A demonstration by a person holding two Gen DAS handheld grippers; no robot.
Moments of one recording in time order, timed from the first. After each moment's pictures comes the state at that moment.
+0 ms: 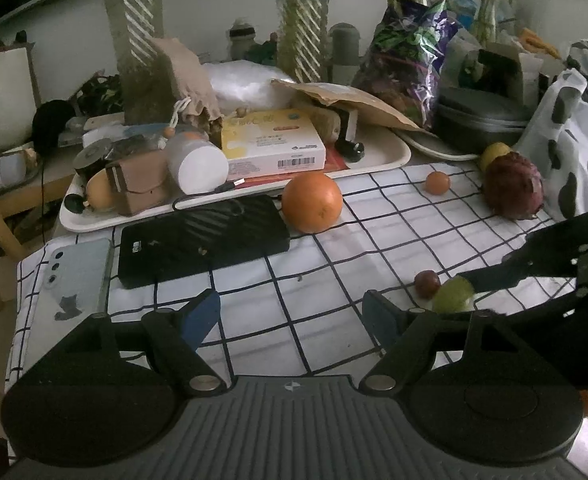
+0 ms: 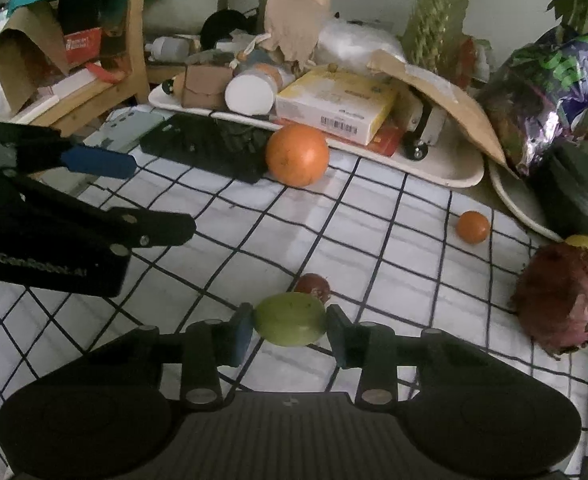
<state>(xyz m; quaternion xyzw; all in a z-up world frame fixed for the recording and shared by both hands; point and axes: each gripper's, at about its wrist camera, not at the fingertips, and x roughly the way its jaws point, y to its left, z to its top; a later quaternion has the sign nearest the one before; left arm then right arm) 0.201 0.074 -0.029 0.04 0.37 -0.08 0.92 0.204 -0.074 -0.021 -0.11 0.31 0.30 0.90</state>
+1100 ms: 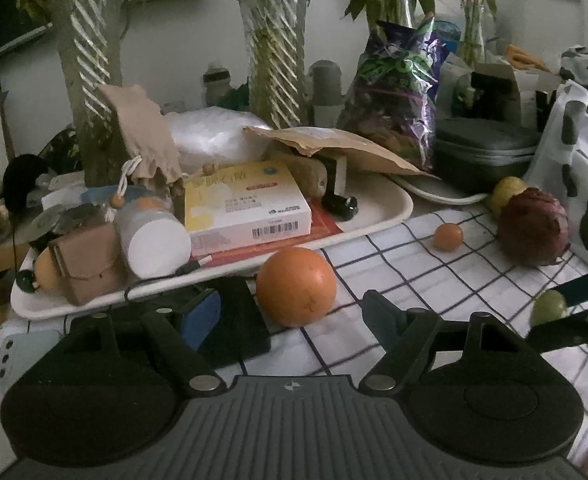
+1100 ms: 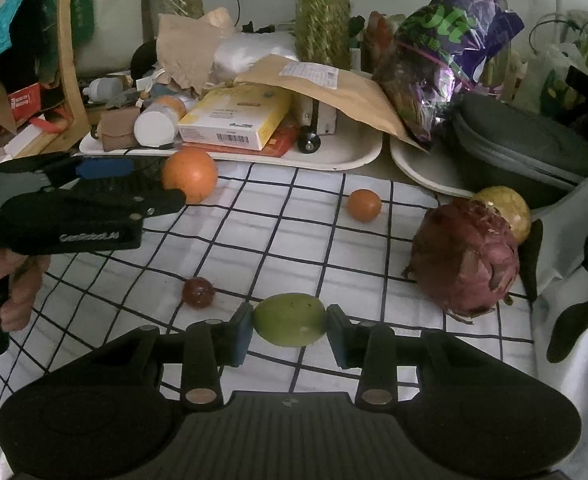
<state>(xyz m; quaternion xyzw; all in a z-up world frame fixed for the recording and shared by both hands) 0.258 0.052 -0.048 0.07 0.29 -0.10 0.95 0.226 -0.144 -0.012 -0.03 0.33 0.24 0.91</state>
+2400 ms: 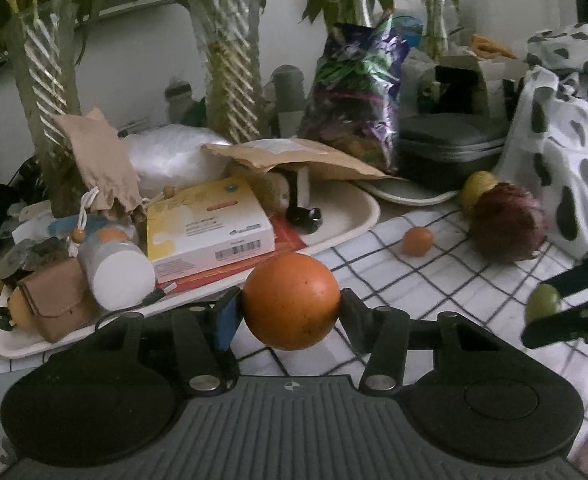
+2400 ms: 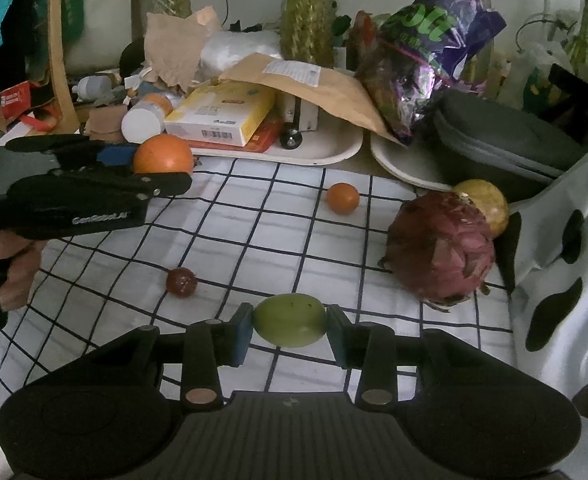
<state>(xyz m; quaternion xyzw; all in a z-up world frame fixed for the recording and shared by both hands) 0.259 0.035 -0.040 0.09 0.29 -0.15 0.94 0.217 -0.154 -0.010 -0.03 0.33 0.22 0.92</state>
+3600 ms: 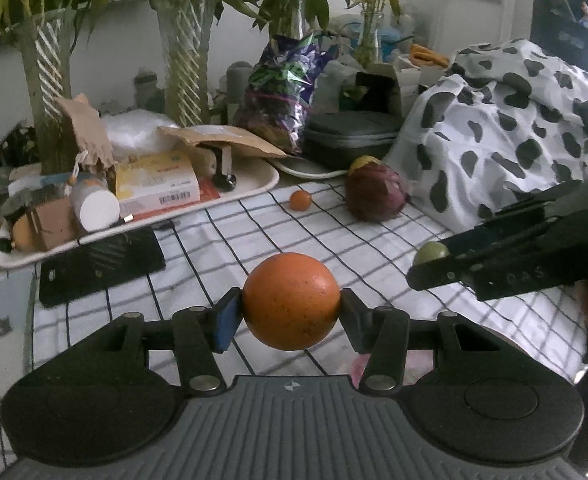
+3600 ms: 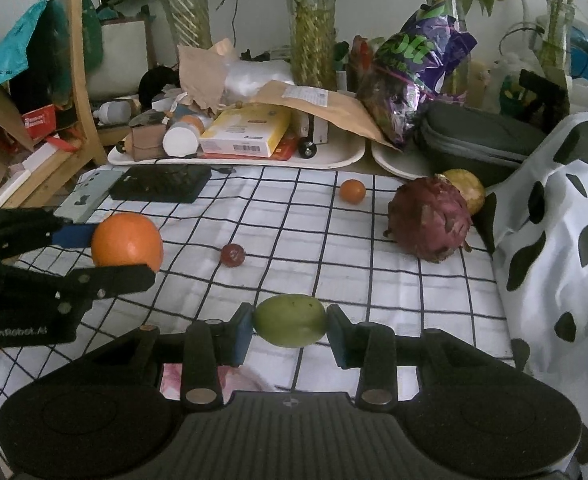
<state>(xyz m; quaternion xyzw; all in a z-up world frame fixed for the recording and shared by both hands) 0.134 0.027 -0.008 0.05 0.32 -0.21 0.92 0.138 -0.172 0.003 0.00 0.30 0.22 0.93</state>
